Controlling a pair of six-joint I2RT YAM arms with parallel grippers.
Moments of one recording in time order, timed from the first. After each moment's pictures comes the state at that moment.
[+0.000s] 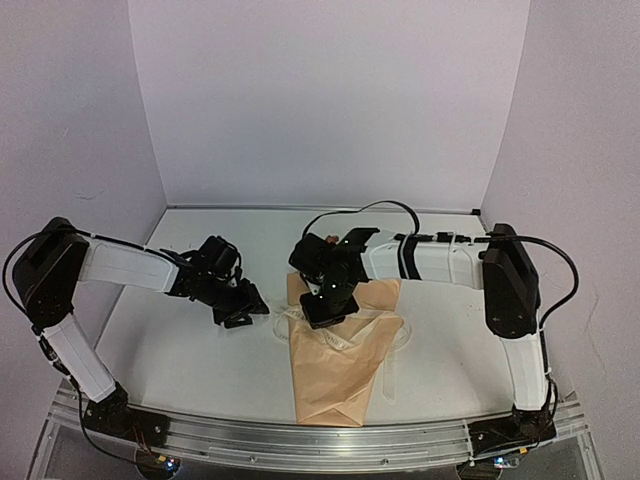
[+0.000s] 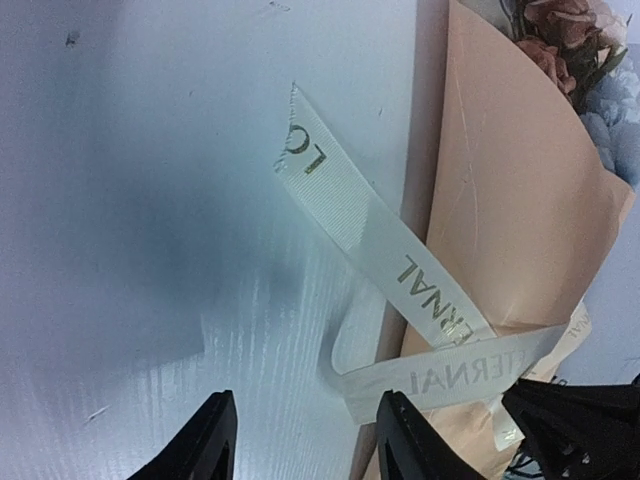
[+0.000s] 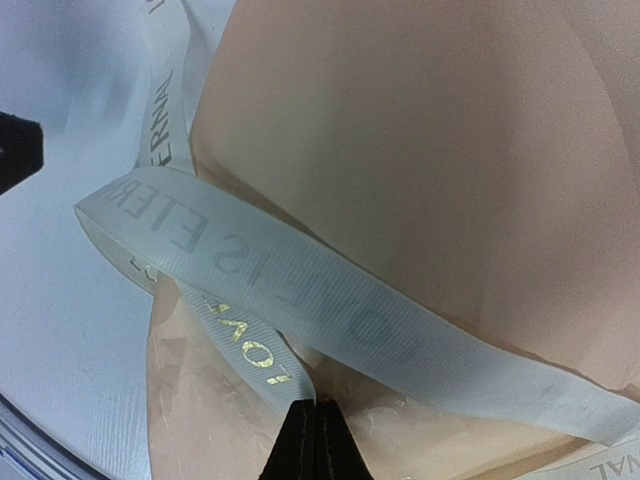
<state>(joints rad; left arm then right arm) -0.65 1.65 0.87 -0.21 0.28 -0.94 1.01 2.16 1.77 -0.89 0.04 0.55</state>
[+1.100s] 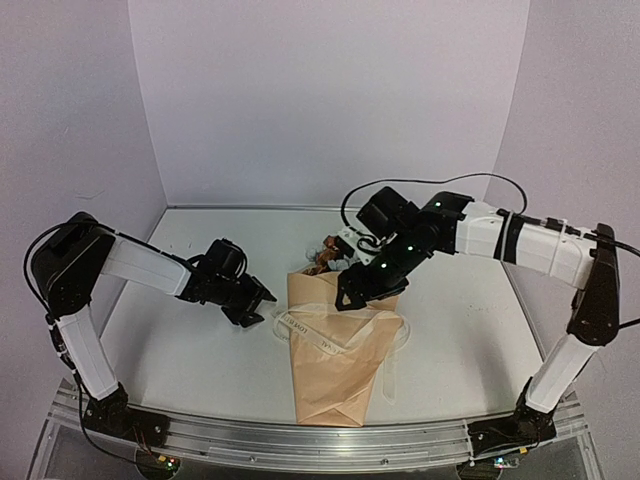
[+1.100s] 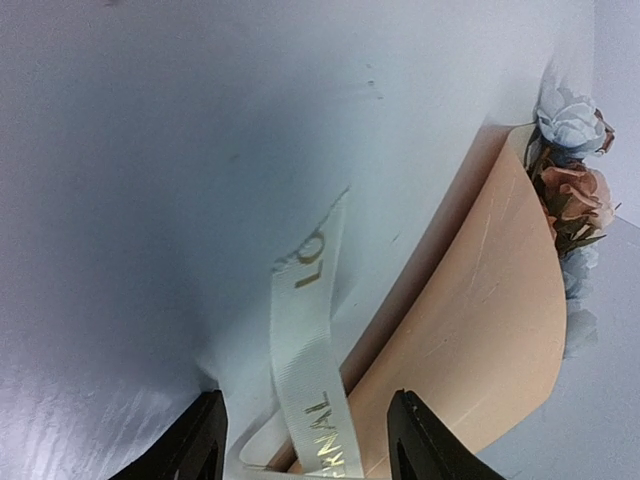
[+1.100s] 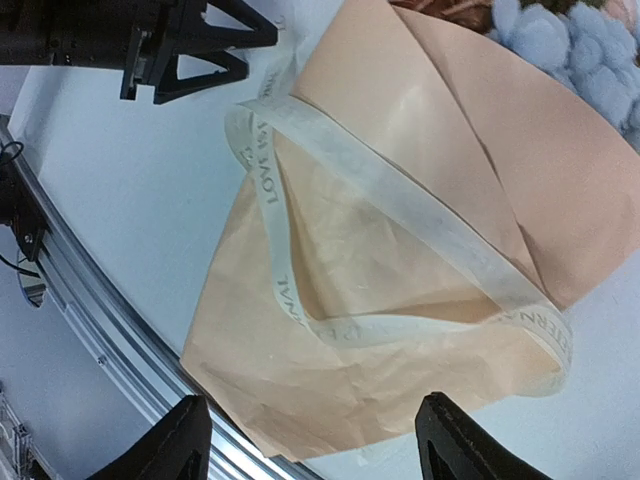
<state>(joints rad) -0.64 1.79 0.87 0.03 0.27 -1.45 0.90 1.71 1.52 -0.92 -0.18 0.33</state>
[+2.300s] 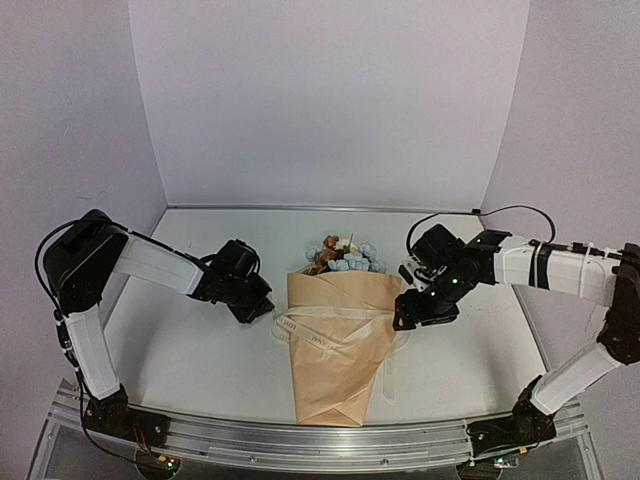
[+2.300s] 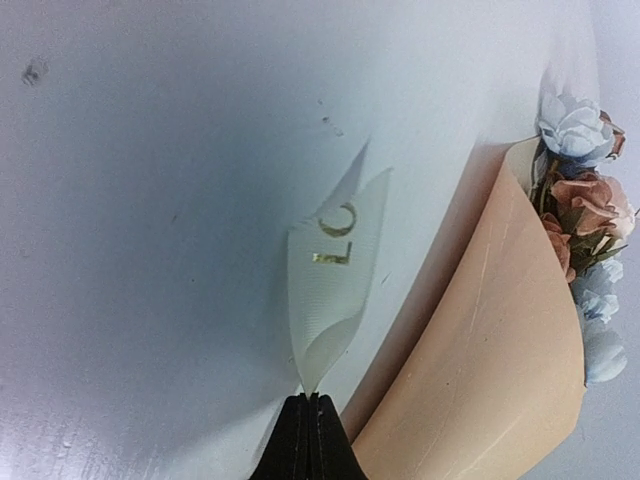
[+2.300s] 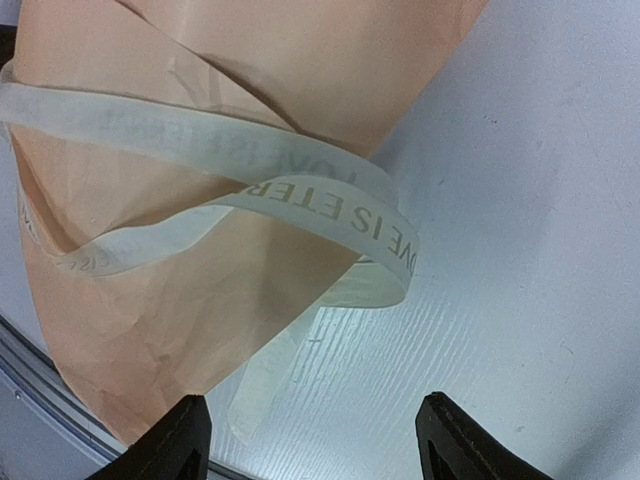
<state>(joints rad) -0.69 1.85 0.95 0.00 0.13 -1.38 0.70 1.48 1.05 -0.81 -0.10 0.42</state>
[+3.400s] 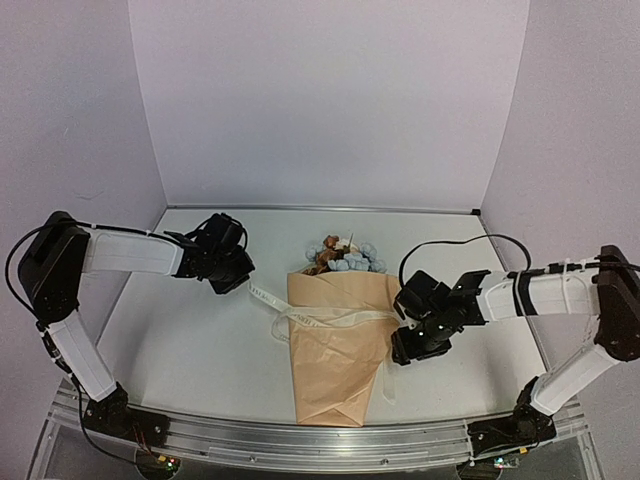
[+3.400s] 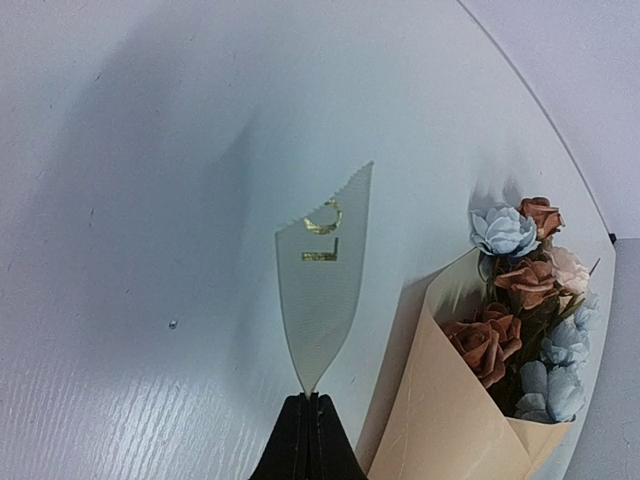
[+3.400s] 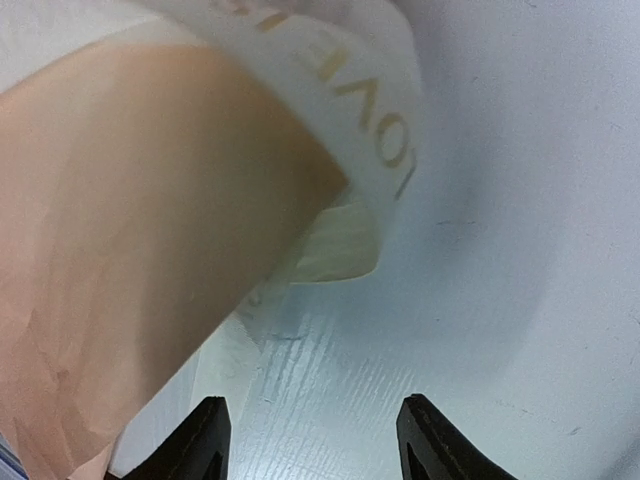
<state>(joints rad) -0.63 1.70 1.03 -0.19 -0.17 -1.09 0.86 1.51 0.82 -0.61 0.04 0.57</state>
